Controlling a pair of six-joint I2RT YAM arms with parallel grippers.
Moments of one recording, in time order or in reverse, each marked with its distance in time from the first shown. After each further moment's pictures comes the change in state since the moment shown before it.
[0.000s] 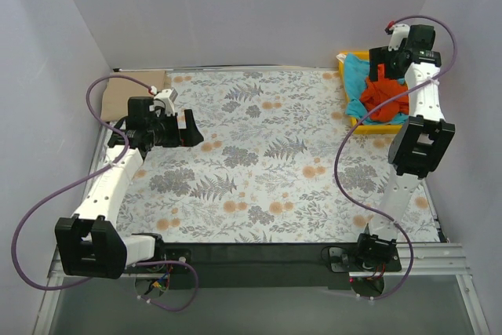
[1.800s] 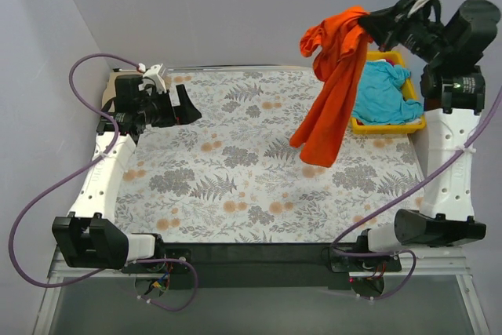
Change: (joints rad) left arm 0.026 0.059 0.235 -0.076 0.061 -0.084; right arm 0.116 -0.682 -0.139 0.342 -0.556 0.328
